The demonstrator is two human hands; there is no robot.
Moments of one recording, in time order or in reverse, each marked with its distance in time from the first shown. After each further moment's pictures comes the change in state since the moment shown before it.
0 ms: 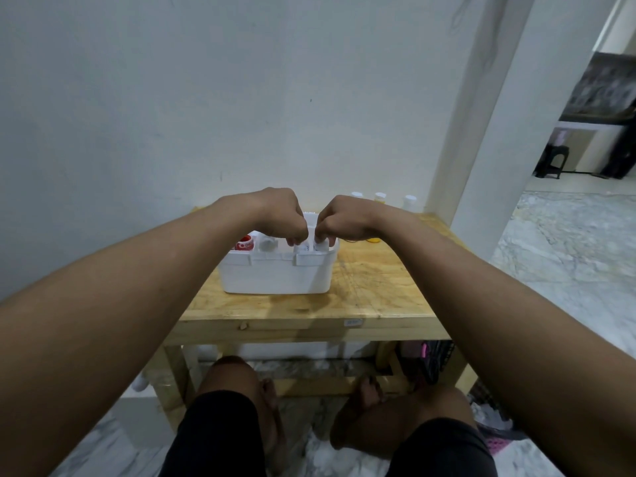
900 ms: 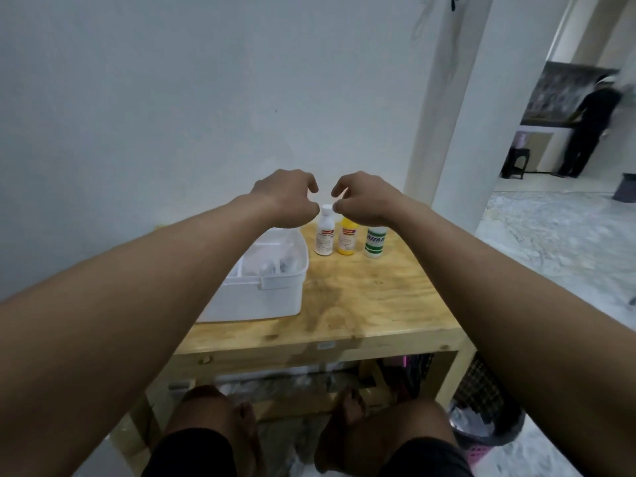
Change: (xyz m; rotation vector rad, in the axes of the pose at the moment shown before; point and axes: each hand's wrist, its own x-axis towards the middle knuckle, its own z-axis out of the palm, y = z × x) left_hand 0.045 0.054 -0.007 -0.057 0.287 0.145; right_hand 0.003 0.056 -0.051 -0.055 0.410 0.089
